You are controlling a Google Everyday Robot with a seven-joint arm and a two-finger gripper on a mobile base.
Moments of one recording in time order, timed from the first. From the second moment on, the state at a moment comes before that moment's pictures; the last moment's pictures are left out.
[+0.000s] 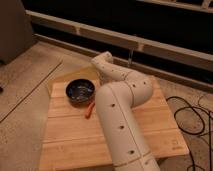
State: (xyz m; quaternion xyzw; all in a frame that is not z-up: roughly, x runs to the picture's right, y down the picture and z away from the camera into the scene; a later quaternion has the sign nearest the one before) arm -0.001 -0.017 1.040 -0.21 0.17 0.50 0.82
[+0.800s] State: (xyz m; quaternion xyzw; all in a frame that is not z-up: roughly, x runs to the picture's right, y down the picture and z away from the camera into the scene) arm -0.016 -0.001 0.979 -0.20 0.14 0.54 0.80
